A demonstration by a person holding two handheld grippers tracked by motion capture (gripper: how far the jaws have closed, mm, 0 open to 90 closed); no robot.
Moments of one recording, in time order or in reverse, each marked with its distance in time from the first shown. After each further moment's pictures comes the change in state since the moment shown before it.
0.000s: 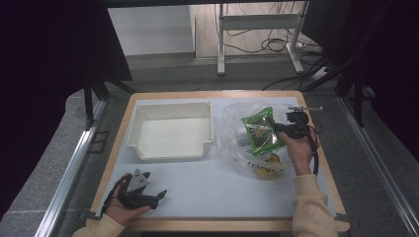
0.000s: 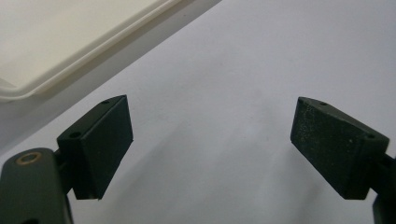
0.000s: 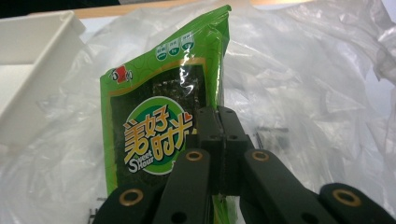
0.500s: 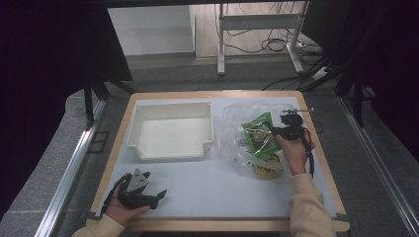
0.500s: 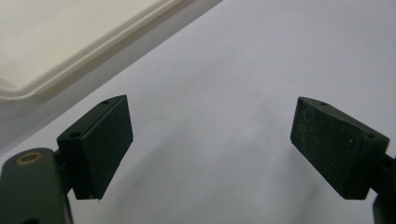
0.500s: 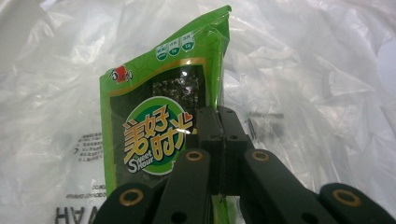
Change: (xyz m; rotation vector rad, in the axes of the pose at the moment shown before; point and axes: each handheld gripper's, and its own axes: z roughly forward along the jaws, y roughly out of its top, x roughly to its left) left arm 0.000 0.000 0.000 -0.003 0.002 -0.001; right arm 0.000 -0.007 0.020 0.069 -0.068 -0.020
